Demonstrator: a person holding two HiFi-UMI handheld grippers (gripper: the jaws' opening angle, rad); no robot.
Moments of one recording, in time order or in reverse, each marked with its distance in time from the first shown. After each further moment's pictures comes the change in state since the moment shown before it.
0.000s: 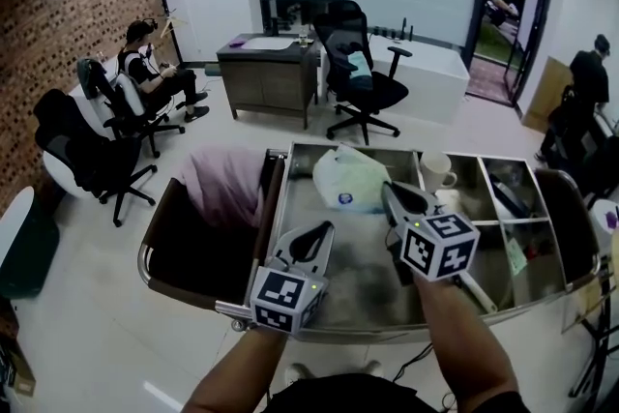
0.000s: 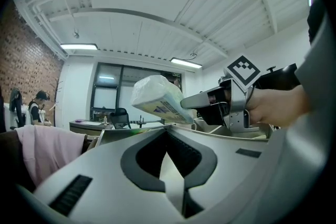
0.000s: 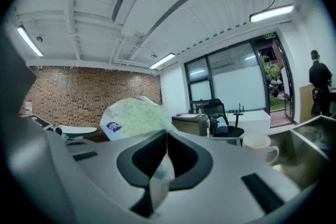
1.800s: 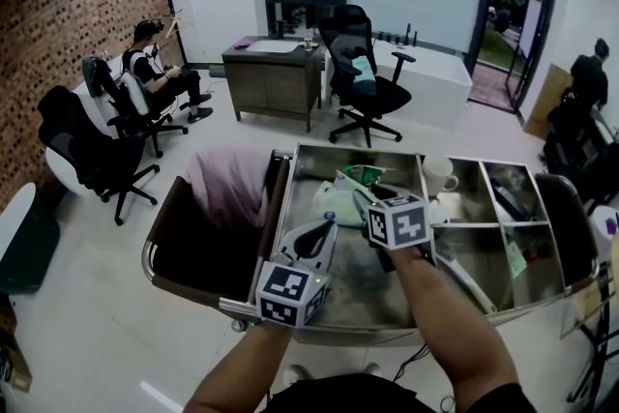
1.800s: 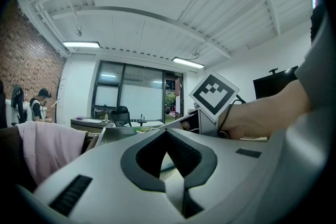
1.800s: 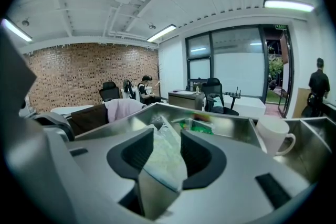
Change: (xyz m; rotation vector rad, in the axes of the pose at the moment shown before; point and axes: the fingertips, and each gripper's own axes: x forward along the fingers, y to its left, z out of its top) left arm 0.000 0.004 -0.005 -0.029 0.008 0.010; right arm 0.072 0.000 -0.063 -0.058 0.285 -0.059
